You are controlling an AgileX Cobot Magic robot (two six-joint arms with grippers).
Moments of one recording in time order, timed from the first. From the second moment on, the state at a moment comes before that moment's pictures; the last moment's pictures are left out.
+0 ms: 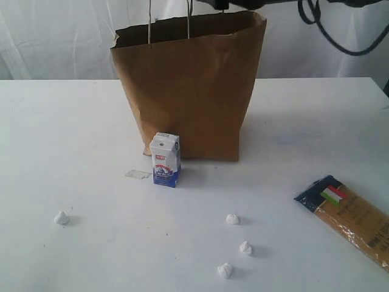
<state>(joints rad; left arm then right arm) -0.10 0.00 0.03 -0.29 0.22 0.33 0.33 1.73 -1.57 1.05 0.44 -1.02</state>
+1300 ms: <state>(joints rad) -0.10 0.00 0.03 -0.29 0.22 0.33 0.06 0.91 -0.49 -0.28 -0.11 0.36</state>
